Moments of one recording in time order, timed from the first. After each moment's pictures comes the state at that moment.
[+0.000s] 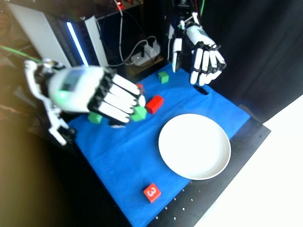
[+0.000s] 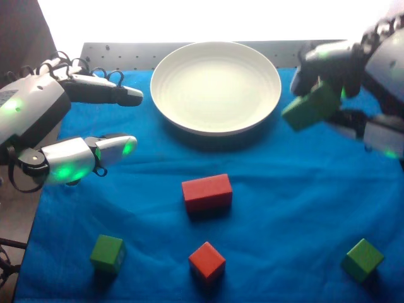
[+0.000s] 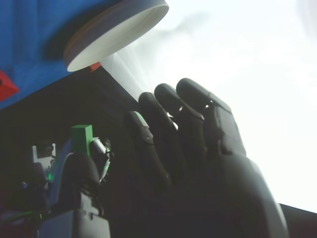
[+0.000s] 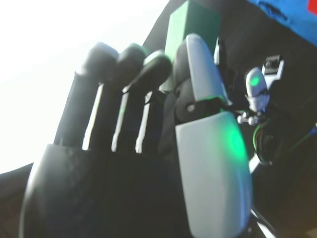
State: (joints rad) left arm 1.00 -0.91 0.94 -0.34 -1.12 1.05; right arm -0.86 -0.86 0.84 -2.98 -1.05 2.09
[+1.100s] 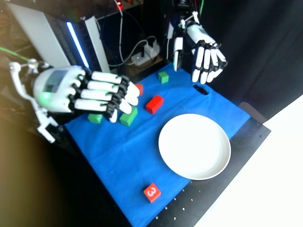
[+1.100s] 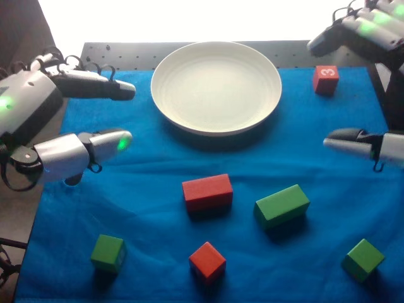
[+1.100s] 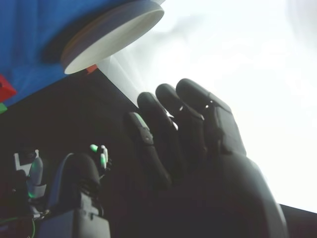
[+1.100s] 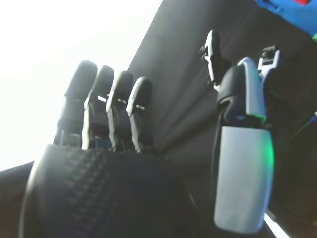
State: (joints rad) left arm 1.01 -0.89 0.92 -0.34 -1.18 1.05; right arm -0.94 -0.81 0.82 -2.95 -1.21 2.13
